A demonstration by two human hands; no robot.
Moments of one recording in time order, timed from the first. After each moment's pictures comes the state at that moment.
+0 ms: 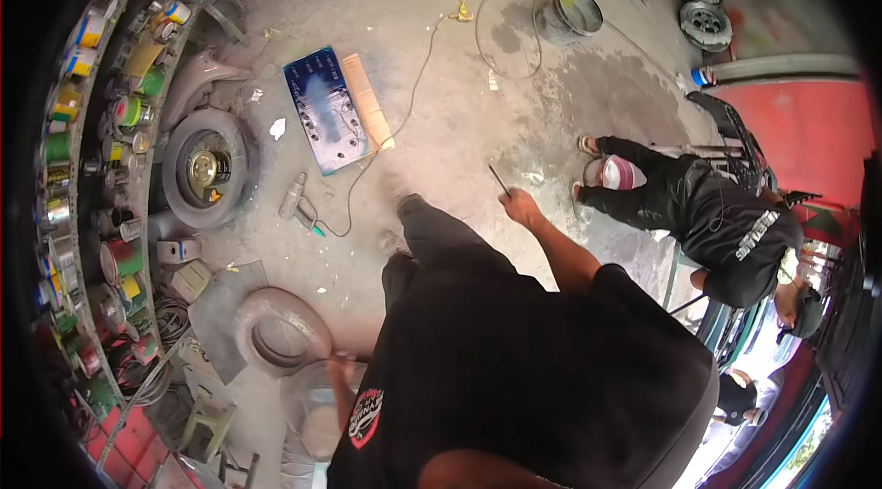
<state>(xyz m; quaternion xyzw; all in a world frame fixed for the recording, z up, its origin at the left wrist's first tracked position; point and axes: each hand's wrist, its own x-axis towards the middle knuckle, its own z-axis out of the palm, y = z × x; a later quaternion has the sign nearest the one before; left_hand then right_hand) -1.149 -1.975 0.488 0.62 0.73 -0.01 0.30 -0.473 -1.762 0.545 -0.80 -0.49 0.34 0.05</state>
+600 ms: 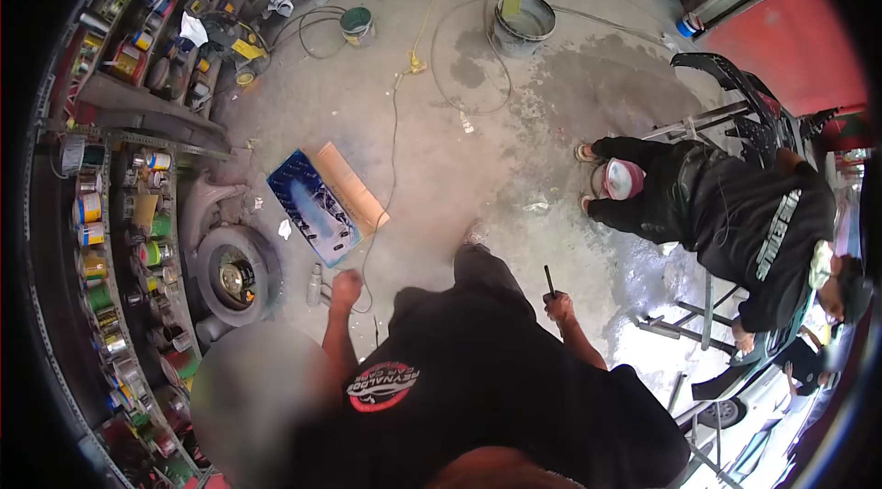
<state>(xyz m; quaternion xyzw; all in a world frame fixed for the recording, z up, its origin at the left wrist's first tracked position) -0.797 -1.556 0.497 0.84 0.47 -0.05 0.27 -0.353 -1.969 0.522 -0.88 -0.02 0.44 0.18</state>
